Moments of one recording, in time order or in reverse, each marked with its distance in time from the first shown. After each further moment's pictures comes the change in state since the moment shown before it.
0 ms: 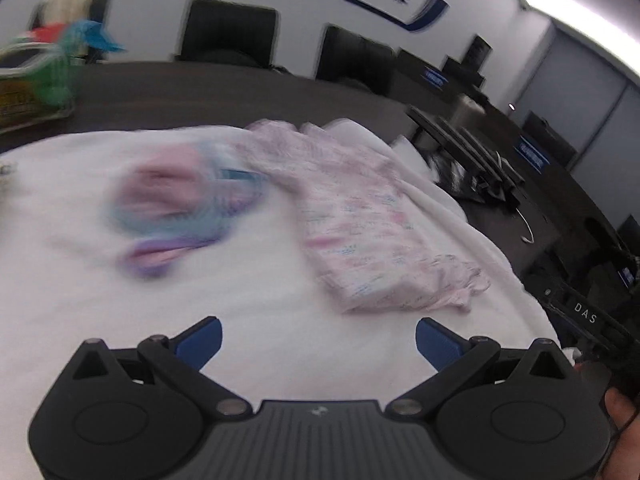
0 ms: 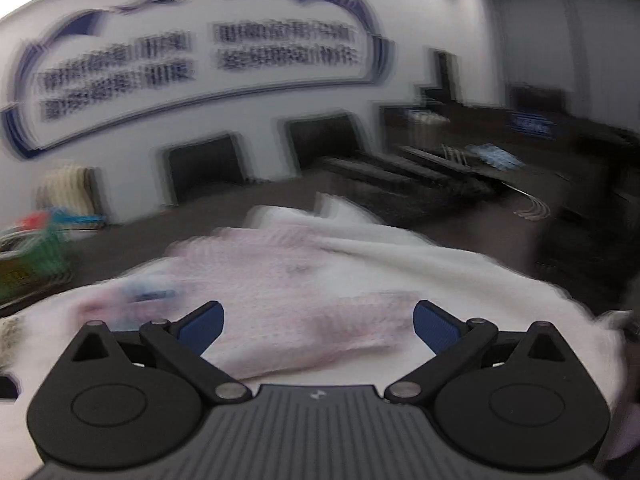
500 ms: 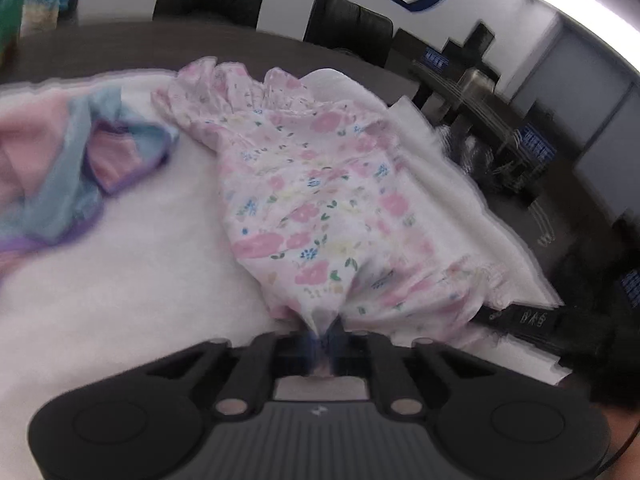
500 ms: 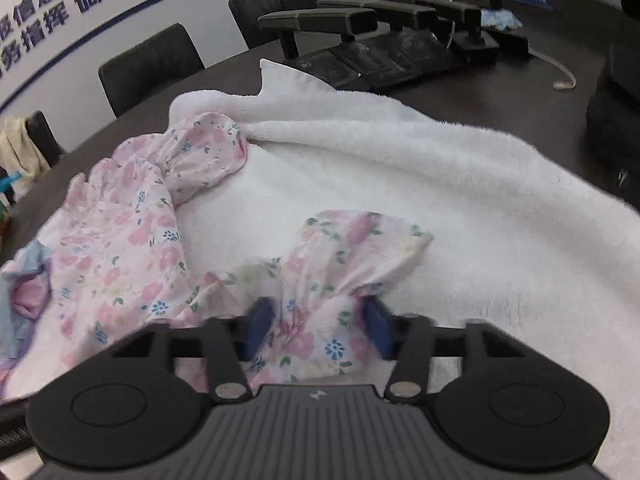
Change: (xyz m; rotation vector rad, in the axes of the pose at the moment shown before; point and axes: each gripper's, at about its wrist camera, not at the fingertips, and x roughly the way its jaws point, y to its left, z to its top) left arm 0.132 -0.012 0.008 -0.107 0.037 -0.062; right arm 0.184 -0.027 -0.006 0.060 0.347 0.041
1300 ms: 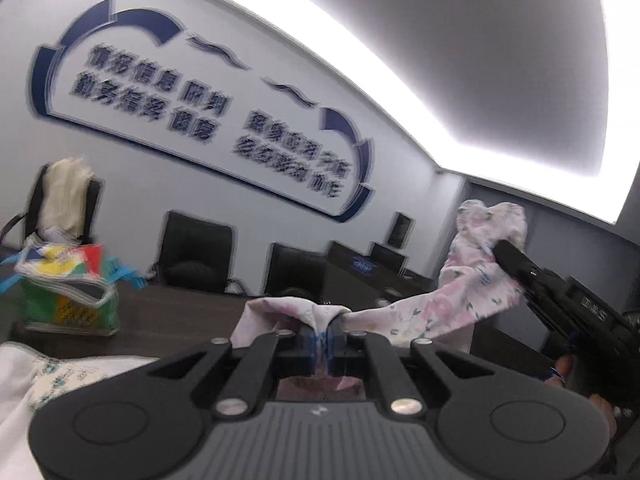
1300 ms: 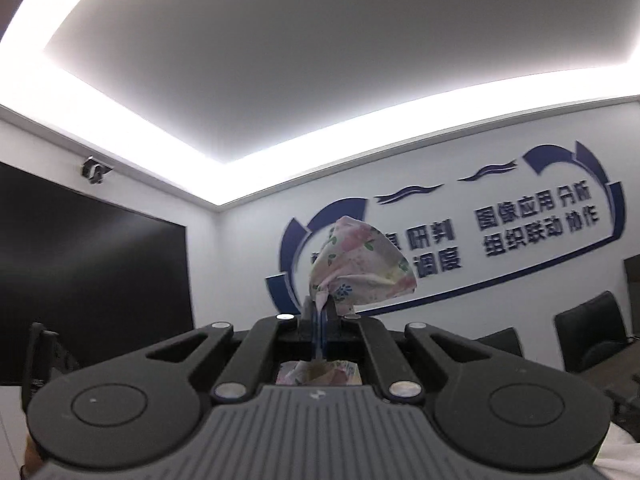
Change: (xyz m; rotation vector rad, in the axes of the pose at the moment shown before) left arm -0.554 0.065 -0.049 0.136 -0.624 -0.116; right arm -0.493 0.182 -0.058 -0.317 -0.804 0.880
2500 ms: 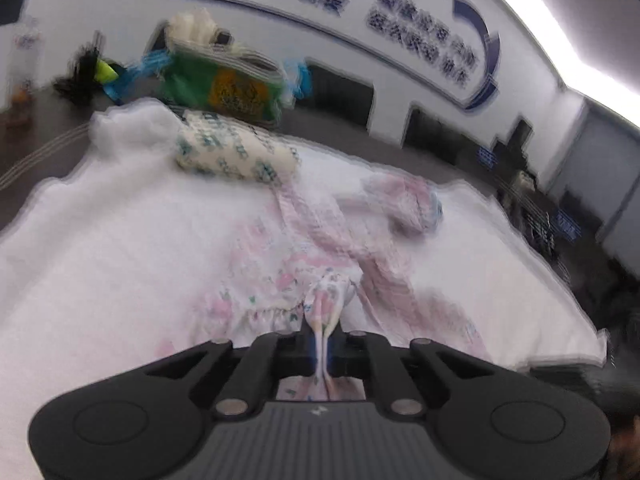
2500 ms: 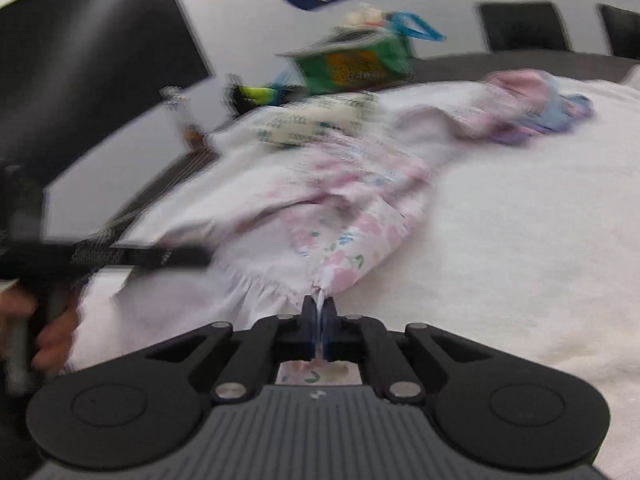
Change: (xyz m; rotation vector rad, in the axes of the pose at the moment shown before) left arm -0.022 0.203 -0.222 -0.108 0.282 0.330; right arm 0.050 0.021 -0.368 0.154 0.877 0.136
